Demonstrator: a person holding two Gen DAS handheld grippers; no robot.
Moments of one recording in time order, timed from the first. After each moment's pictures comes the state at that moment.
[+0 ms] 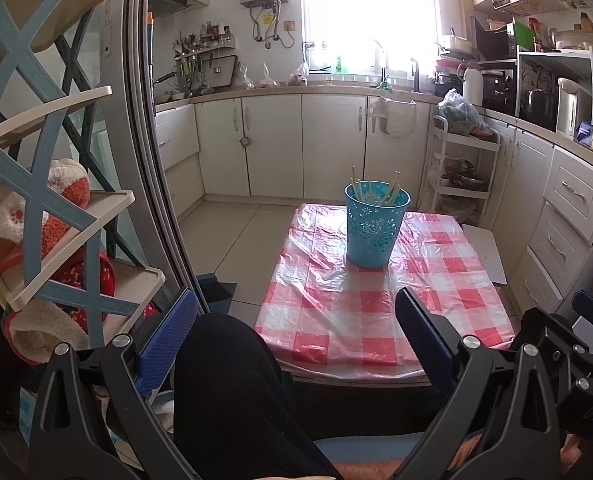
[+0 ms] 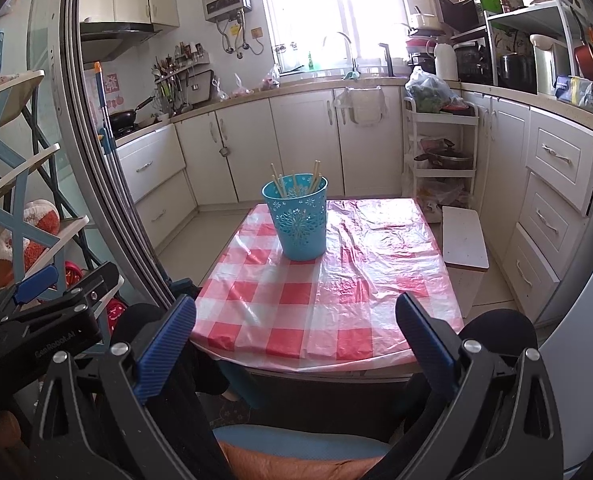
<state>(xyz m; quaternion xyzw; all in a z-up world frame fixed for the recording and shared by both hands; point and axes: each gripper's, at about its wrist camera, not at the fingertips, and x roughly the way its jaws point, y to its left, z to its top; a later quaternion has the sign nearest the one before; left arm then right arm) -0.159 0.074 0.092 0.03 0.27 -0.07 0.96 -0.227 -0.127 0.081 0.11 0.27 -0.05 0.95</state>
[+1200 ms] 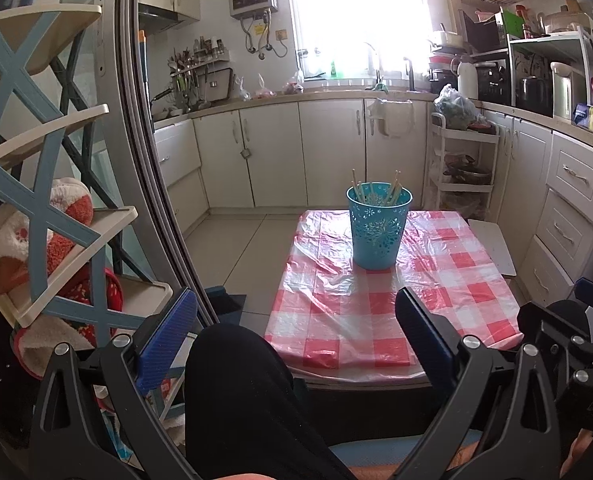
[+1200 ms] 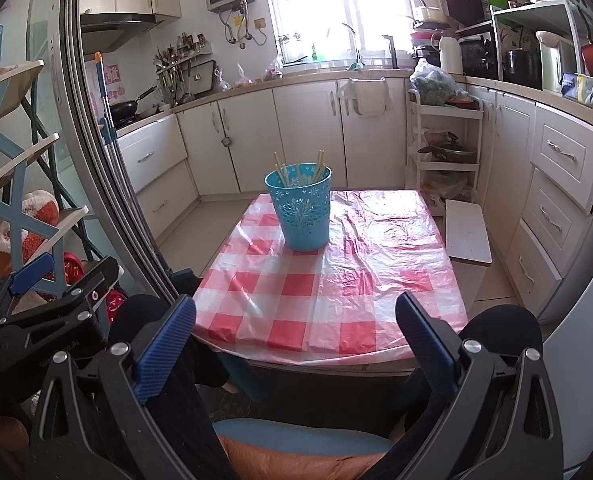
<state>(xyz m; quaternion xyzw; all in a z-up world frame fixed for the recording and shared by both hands) -0.165 0.069 0.089 0.07 0.24 -0.06 0.97 -0.220 -0.128 0.075 0.11 0.29 -0.04 0.95</state>
